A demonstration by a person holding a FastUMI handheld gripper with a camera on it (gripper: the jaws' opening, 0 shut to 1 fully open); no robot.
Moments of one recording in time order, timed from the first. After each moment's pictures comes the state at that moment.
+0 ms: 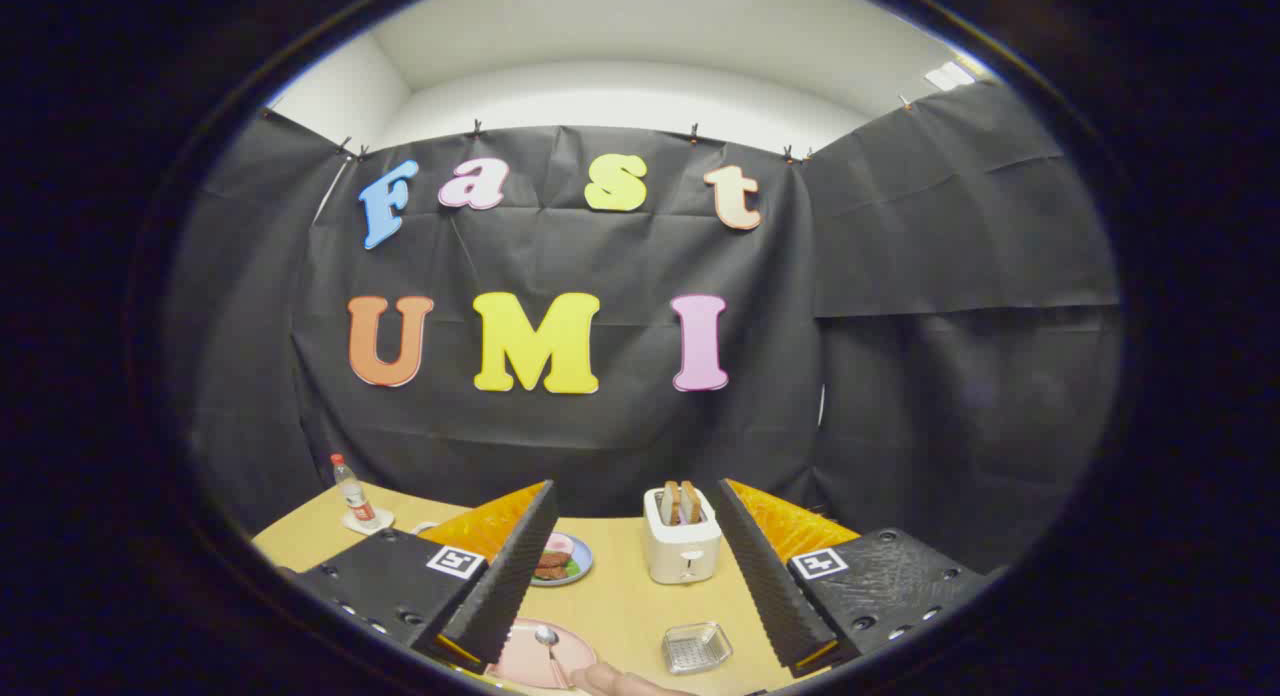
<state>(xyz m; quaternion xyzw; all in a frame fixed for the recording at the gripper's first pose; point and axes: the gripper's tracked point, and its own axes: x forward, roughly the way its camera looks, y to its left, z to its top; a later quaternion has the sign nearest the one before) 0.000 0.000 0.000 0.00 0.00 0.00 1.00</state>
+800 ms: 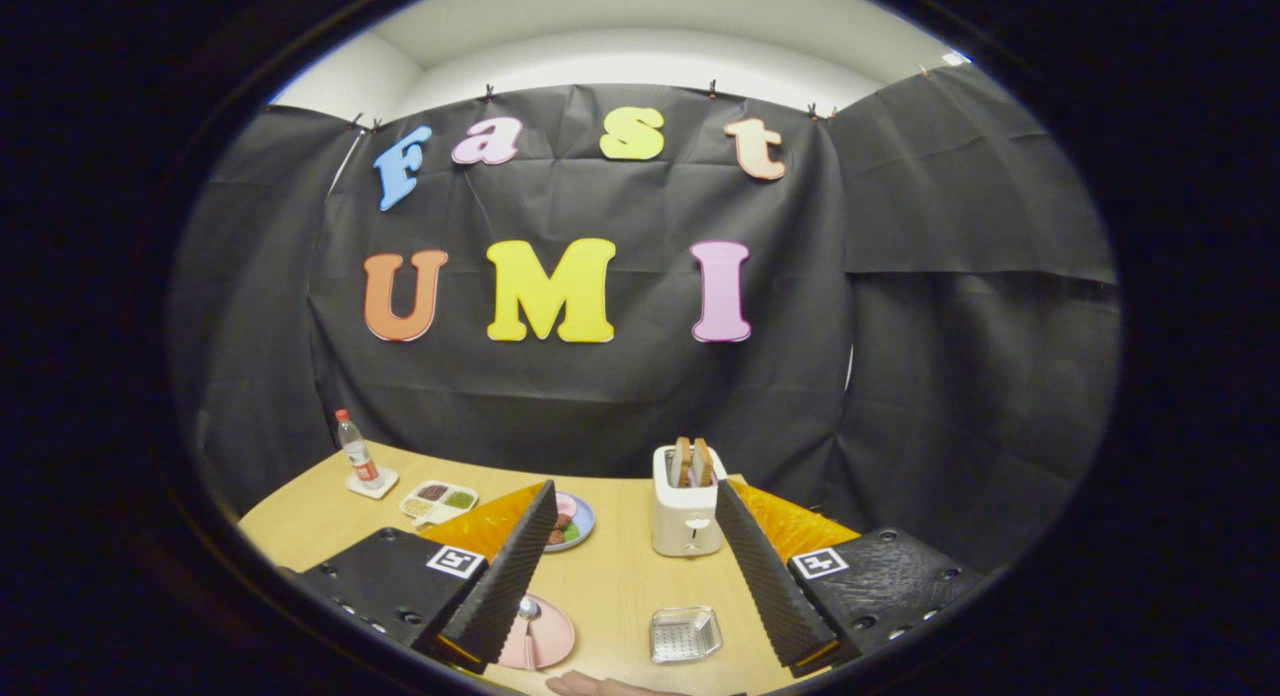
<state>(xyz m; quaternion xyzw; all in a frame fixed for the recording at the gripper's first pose) 0.038 -0.022 -0.064 -0.01 0.06 0.04 1.00</state>
